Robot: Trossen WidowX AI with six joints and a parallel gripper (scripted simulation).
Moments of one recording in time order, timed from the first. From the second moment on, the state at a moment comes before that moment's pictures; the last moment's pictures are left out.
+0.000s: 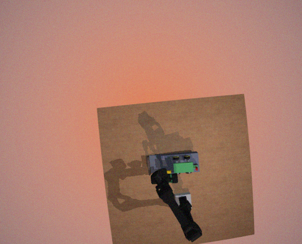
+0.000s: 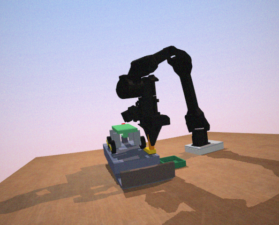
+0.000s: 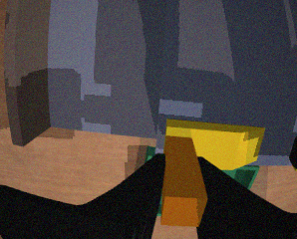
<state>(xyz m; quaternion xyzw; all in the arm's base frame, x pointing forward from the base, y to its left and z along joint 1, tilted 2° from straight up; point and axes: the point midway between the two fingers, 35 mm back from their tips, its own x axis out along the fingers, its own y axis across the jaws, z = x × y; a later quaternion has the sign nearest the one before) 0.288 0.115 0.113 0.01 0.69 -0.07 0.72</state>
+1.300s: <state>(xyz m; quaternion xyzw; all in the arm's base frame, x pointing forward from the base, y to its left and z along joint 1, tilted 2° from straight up) 0.286 0.095 0.108 0.01 0.69 -0.07 0.72</state>
